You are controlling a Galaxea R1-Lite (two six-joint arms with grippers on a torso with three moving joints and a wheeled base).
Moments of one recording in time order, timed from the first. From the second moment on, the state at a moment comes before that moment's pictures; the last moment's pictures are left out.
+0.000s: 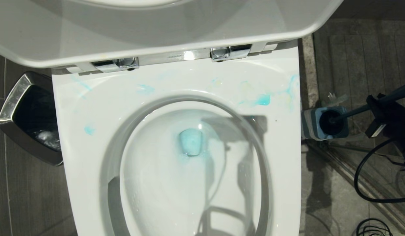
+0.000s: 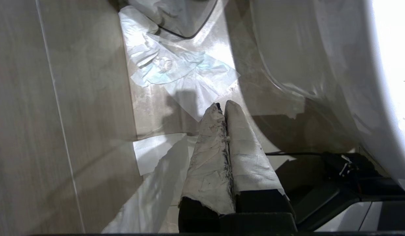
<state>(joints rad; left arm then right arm) 0.00 0.00 0.00 0.00 0.00 0.01 -0.10 1.58 -0.38 -1.52 0.05 -0.28</state>
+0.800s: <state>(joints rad) 0.00 0.00 0.00 0.00 0.00 0.01 -0.10 1.36 -0.40 -1.30 0.11 -0.29</state>
